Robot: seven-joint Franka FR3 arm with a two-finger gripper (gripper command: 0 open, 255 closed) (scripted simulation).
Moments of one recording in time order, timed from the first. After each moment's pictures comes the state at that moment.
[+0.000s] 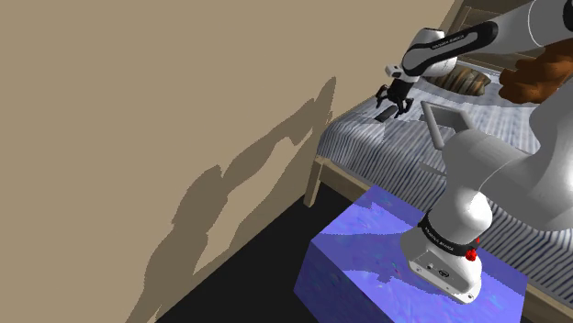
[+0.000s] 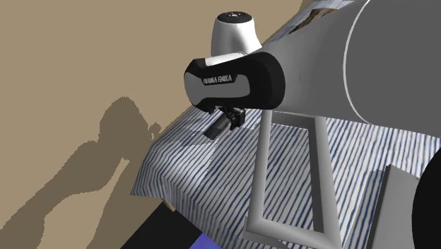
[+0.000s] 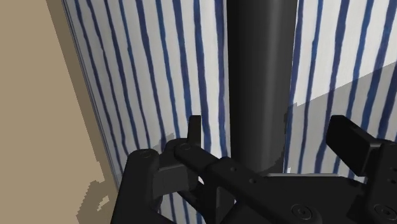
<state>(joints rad) 1.20 -0.47 -1.93 -2.14 -0.51 2.30 -2.03</state>
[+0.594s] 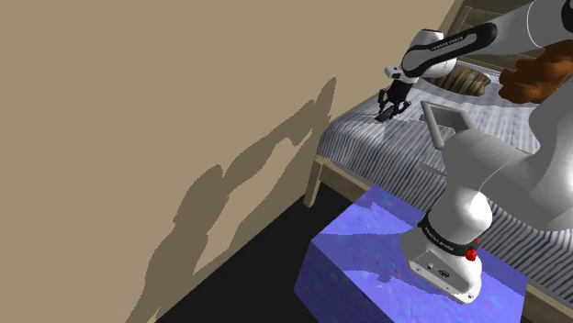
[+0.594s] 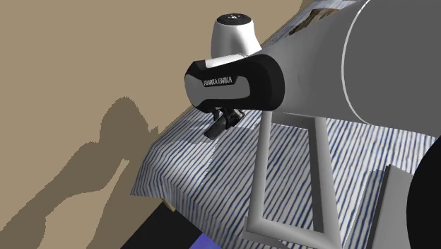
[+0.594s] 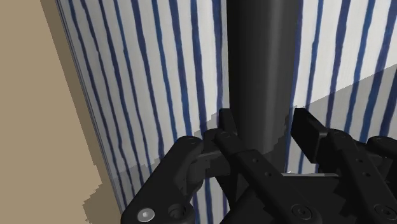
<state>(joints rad) 1.21 -0.47 -1.95 -2.14 -0.52 2.30 -2.02</state>
